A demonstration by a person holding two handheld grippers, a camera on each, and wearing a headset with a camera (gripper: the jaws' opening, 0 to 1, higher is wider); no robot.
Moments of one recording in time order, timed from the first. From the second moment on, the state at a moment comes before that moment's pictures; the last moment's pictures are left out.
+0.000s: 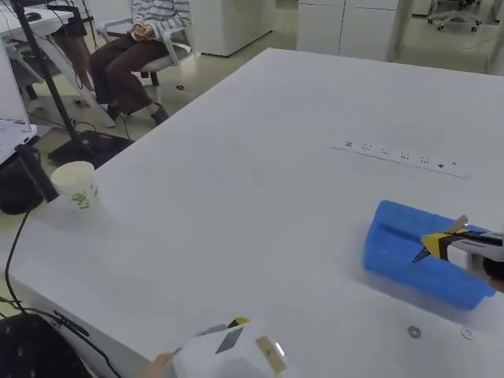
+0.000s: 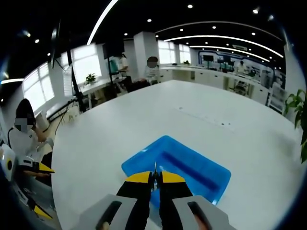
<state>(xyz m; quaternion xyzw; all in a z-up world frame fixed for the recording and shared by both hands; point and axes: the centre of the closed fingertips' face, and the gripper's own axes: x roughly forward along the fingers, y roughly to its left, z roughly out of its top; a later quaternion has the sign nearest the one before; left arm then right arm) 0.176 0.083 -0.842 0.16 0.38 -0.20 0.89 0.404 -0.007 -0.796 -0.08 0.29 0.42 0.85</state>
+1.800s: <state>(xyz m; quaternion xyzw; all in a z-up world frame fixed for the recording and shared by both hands) 0.179 0.082 -0.837 0.16 0.36 -0.20 0.90 0.377 -0.008 -0.772 -0.11 0.25 0.43 0.86</state>
